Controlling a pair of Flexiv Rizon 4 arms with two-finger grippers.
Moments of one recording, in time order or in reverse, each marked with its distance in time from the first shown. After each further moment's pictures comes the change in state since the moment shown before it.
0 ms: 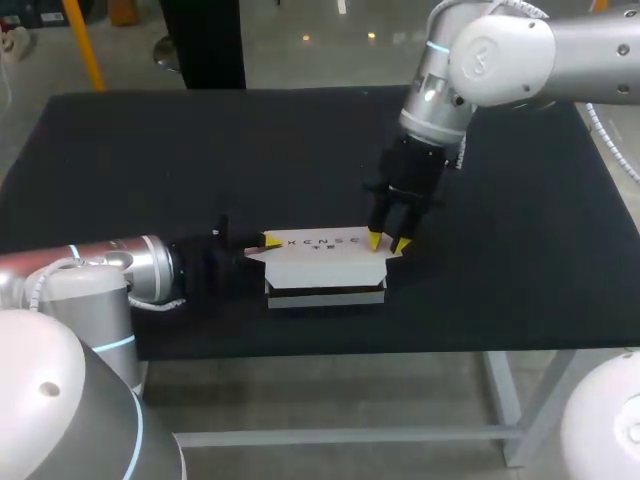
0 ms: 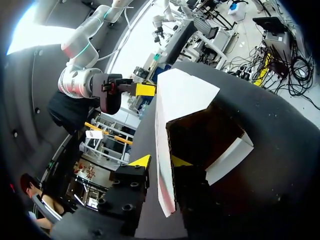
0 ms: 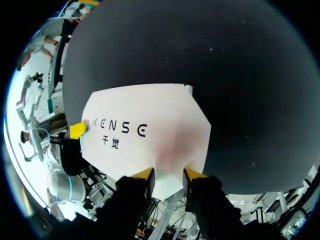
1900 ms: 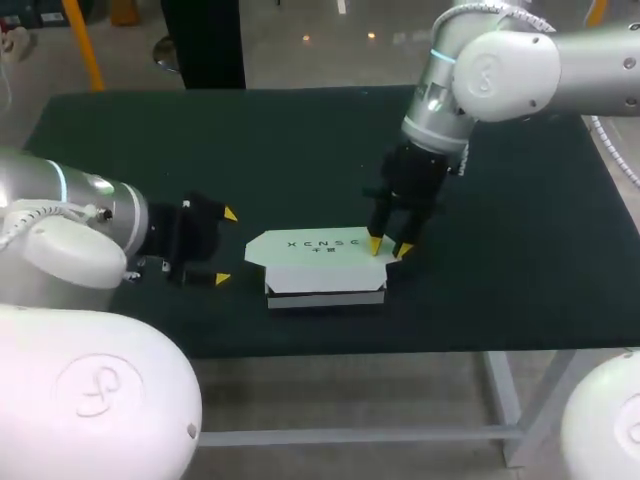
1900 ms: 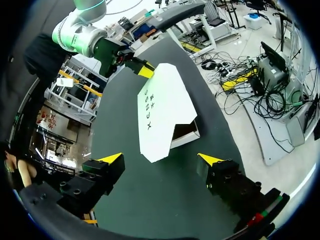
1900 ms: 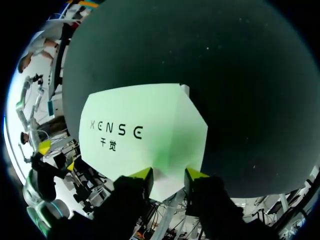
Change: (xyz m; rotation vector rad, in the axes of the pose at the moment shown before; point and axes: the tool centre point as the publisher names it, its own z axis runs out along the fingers) left arm -0.021 -0.023 -0.103 -0.399 0.387 -0.278; right arm -0.005 0.002 0.008 -0.035 0.003 0.004
